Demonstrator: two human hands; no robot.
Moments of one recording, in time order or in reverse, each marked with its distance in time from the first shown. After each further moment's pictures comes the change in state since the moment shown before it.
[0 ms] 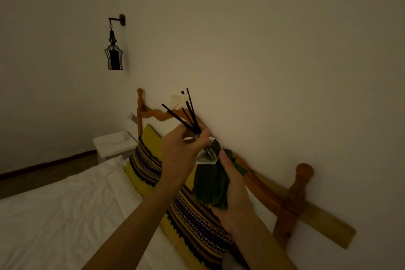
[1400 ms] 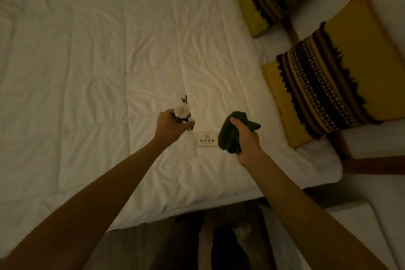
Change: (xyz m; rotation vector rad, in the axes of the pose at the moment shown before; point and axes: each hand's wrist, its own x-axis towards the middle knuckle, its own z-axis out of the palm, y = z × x) left_hand -0.368 -0.242 -0.333 0.500 -0.091 -1.321; right_hand 0.011 0.419 -0.051 -0.561 0.323 0.838
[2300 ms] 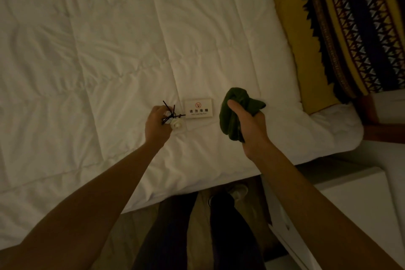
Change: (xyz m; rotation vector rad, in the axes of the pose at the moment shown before) left_hand 0.049 -0.196 0.114 0.150 -0.036 -0.051; right_hand 0.121 0.068 -0.025 -0.126 0.033 -0.026
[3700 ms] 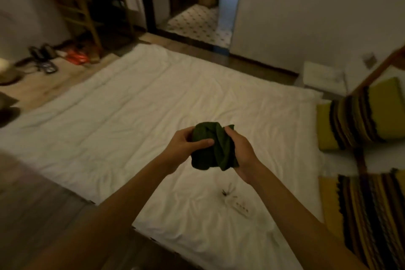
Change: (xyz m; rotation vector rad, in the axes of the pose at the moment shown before) left_hand -0.262 0.197 -0.303 -0.850 0.274 0.164; right_hand -0.313 -0.118 0.128 -0.547 -0.914 -0.446
